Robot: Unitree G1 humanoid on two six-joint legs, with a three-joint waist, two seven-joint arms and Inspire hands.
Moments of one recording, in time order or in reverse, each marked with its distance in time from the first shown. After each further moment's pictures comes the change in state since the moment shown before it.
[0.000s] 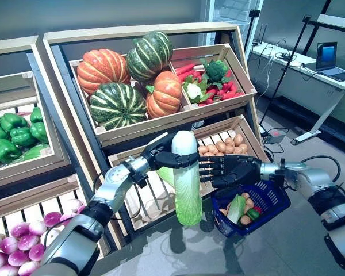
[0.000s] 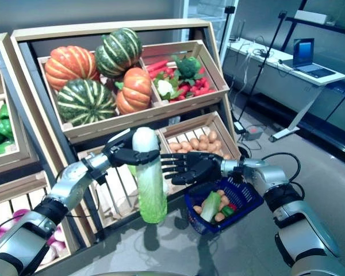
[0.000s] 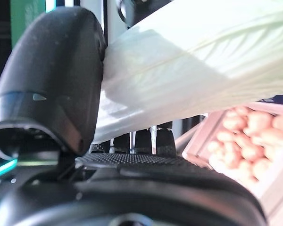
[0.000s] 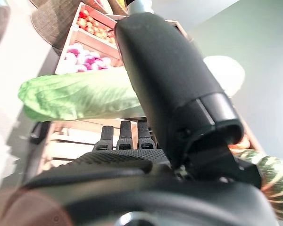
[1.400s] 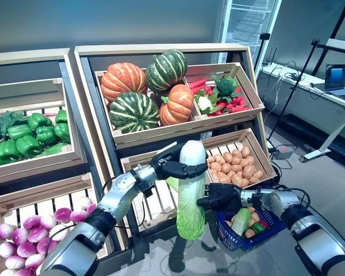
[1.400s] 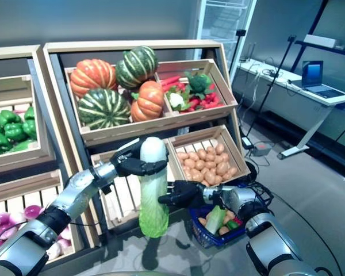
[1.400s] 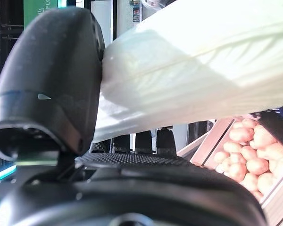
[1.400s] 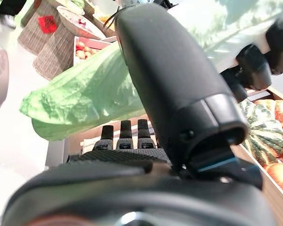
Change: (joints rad) left arm 0.079 -0.018 -0.044 -0.047 -0.038 0.045 -0.016; right arm 0.085 0.254 0.007 0.280 -0.036 0.087 0.003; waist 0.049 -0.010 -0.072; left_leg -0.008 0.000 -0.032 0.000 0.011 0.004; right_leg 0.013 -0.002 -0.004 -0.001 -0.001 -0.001
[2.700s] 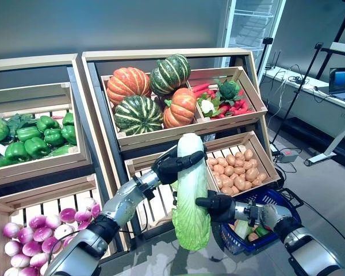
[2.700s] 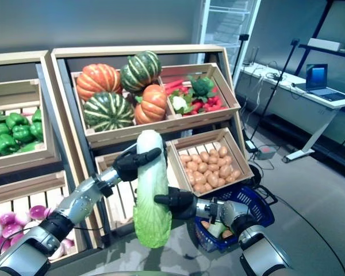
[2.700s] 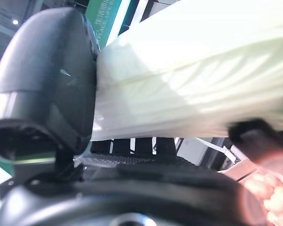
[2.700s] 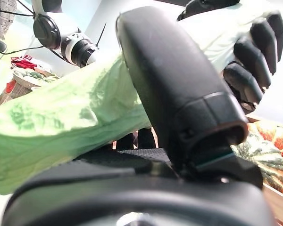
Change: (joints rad) left arm 0.053 -0.042 0.021 -0.073 -0.334 0.170 -0.045; right arm 0.091 0.062 -0.012 -0.028 0.220 0.086 0.144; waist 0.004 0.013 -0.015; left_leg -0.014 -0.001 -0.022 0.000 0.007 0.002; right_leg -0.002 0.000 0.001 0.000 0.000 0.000
